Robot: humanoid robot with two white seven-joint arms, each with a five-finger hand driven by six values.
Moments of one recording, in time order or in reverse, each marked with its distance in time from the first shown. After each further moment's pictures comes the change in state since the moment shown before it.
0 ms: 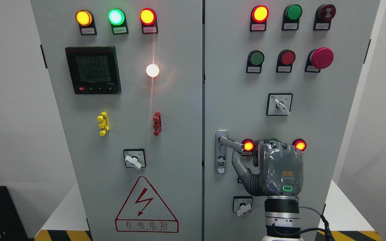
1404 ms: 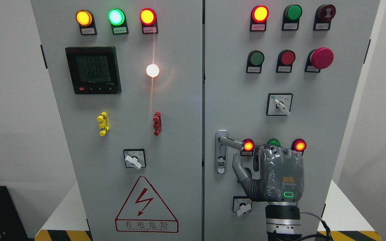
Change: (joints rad) left arm 0.000 0.000 0.000 0.000 0.000 -0.004 0.000; right arm 0.053 -0.005 0.001 -0.022 -0.009 -0.025 -0.025
